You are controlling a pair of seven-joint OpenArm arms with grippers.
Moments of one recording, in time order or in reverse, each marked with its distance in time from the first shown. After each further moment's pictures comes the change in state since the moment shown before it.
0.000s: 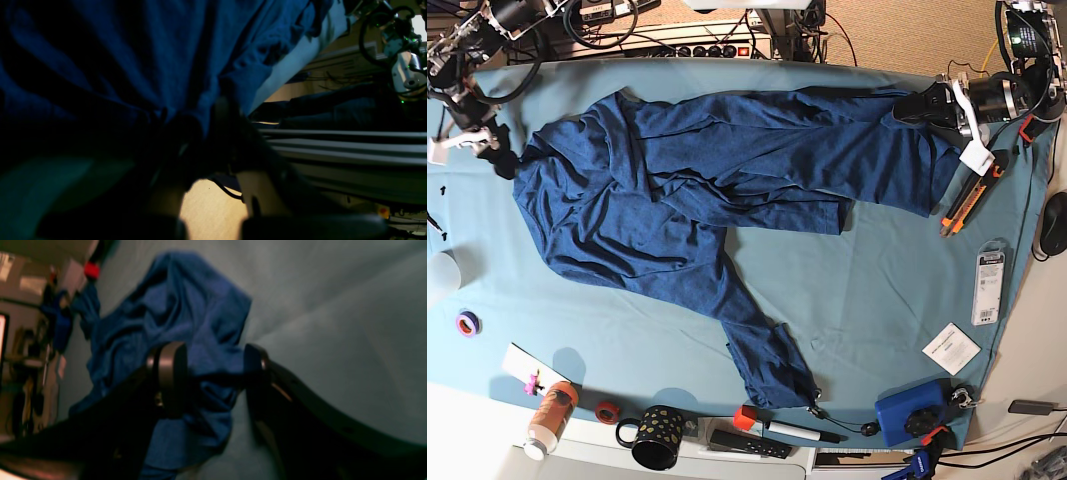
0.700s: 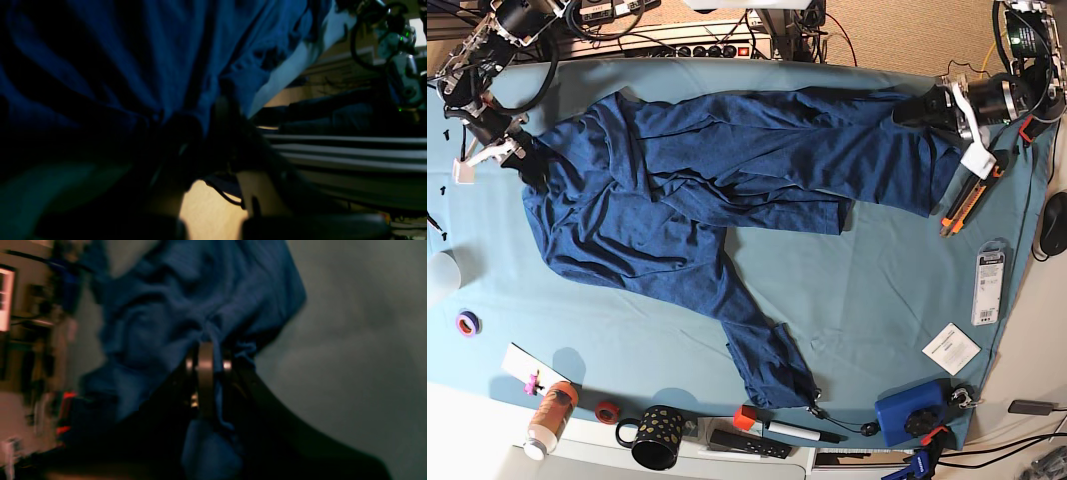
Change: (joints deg) left arm -0.9 0.2 0.0 0.0 0.1 0.0 -2.3; right arm 0.2 -0.3 -8.5 0.5 5.9 0.4 -2.4
